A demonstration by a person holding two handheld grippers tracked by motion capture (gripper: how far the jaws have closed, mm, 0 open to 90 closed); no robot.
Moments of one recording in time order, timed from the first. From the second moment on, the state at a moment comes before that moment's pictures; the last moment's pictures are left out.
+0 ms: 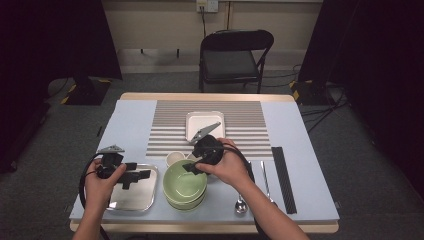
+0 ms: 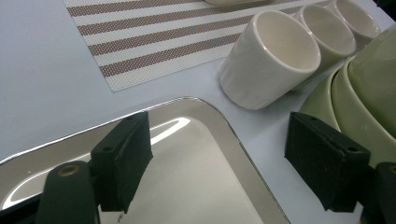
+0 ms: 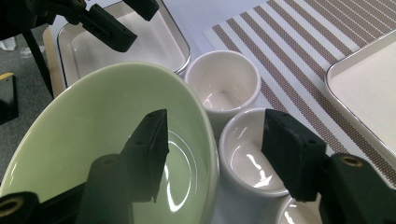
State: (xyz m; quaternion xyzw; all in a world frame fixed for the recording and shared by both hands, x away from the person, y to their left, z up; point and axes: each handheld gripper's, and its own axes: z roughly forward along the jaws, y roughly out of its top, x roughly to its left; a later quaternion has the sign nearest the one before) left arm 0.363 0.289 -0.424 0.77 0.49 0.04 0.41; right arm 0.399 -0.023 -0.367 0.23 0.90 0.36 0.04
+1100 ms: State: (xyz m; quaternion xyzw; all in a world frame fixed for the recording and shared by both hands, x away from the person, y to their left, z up) left arm 0.363 0.291 -0.423 0.77 0.49 0.04 0.41; right arm 0.394 -0.024 -0.377 0.25 0.90 0.36 0.02
